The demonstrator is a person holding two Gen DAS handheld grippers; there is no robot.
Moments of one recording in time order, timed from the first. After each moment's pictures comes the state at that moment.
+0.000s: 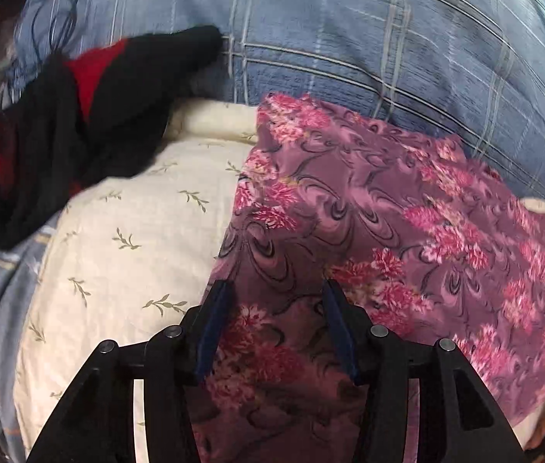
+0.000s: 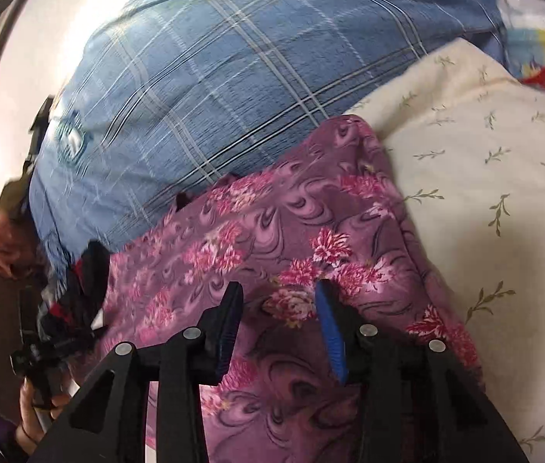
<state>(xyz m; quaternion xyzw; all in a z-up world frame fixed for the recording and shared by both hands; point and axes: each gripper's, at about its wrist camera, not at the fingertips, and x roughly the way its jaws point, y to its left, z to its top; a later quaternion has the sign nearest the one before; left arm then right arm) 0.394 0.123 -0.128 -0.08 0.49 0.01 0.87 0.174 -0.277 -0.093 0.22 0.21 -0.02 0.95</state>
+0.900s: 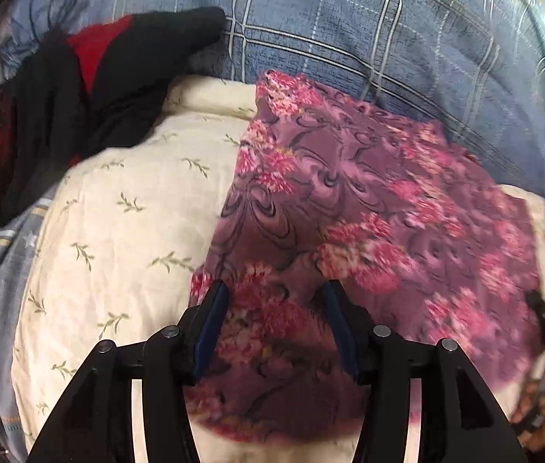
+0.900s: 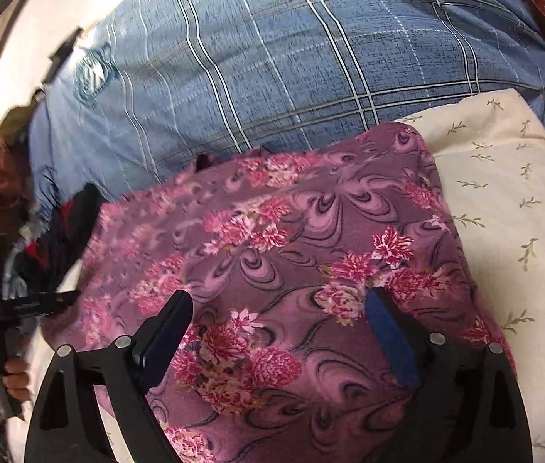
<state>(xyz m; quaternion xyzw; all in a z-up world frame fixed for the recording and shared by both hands) 0.373 0.150 -0.120 -0.14 0.52 -0.05 0.84 0.193 -0.236 -0.086 0.10 0.26 -0.04 0.96</state>
